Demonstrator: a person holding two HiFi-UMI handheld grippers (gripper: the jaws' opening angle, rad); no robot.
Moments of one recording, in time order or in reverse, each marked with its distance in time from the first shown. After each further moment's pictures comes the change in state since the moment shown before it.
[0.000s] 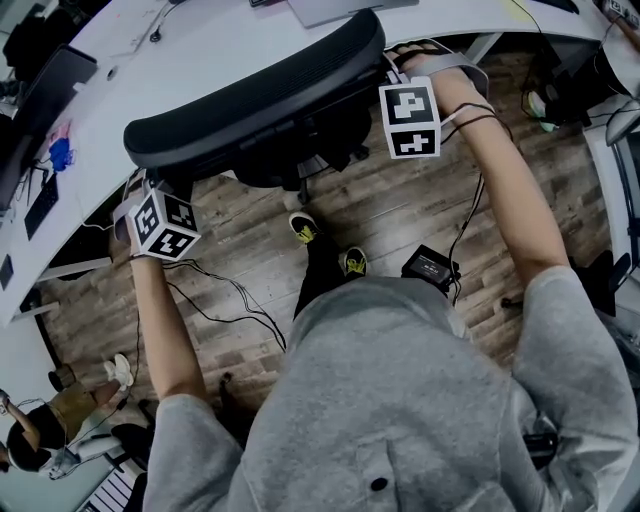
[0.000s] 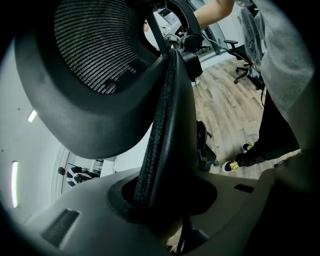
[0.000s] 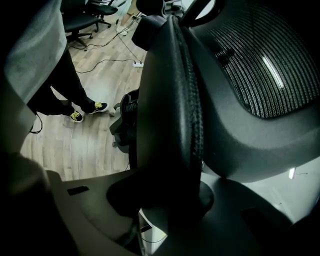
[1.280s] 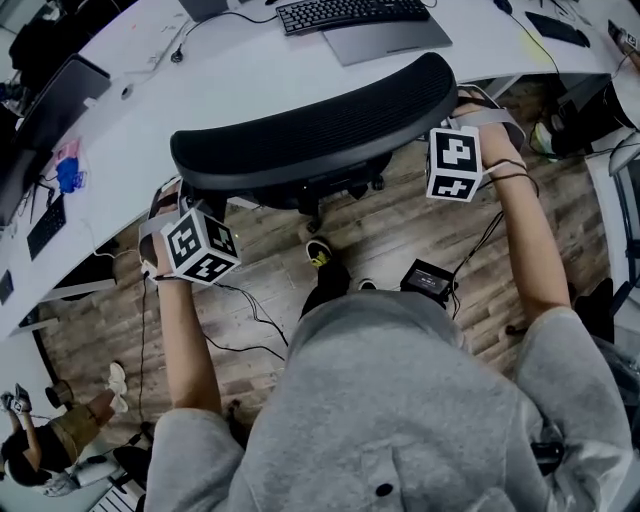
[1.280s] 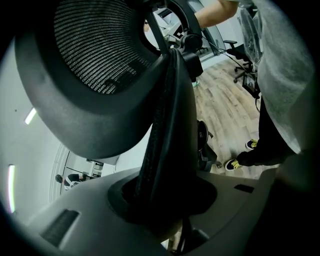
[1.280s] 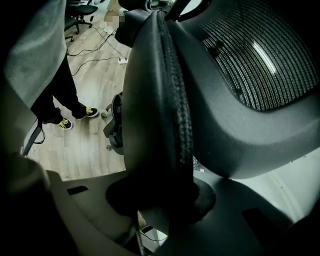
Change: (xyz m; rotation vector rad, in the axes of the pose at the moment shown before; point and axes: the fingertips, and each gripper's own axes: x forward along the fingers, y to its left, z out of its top) left arm 0.039 0.049 -0.003 0.027 -0.029 -0.012; right arm 0.032 -0.041 -0.006 0.123 0.068 -0.020
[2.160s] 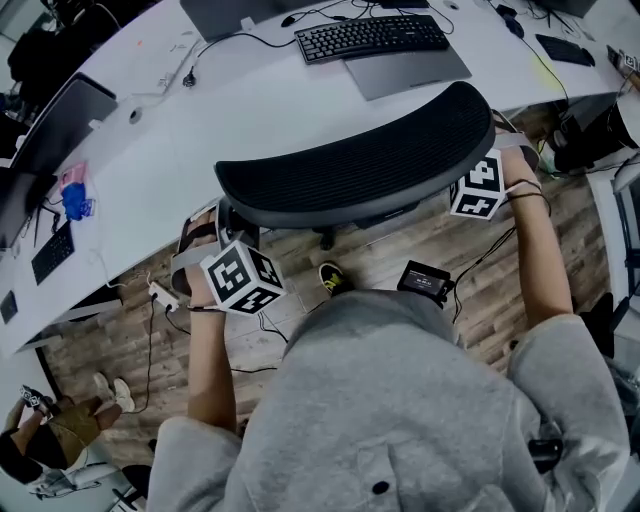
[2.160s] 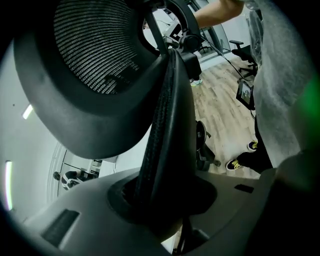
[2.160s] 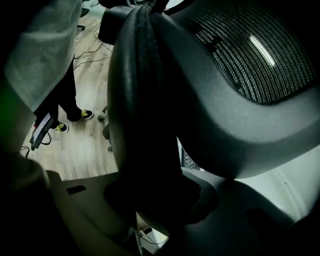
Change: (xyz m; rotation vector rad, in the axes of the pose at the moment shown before) left arm 0.029 0.031 -0.004 -0.035 0.033 -0.021; right arm 0.042 -0.051 0.001 0.052 0.016 0.004
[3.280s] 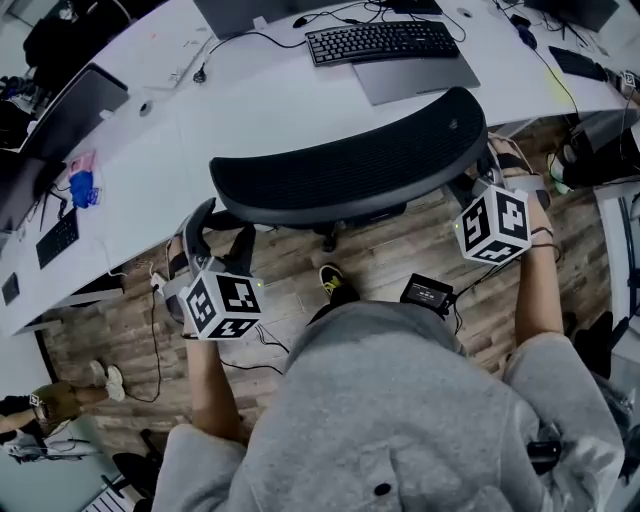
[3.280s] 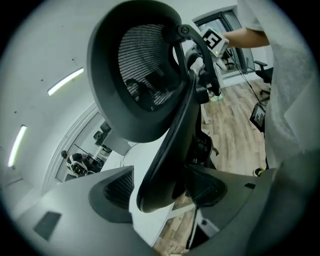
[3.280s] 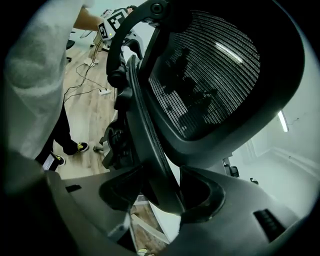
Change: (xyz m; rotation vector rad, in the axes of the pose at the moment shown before) left arm -0.045 0.010 -0.006 -0.261 -0.079 0.097; right arm -0.065 -0.002 0.025 0.241 -0.243 -0.036
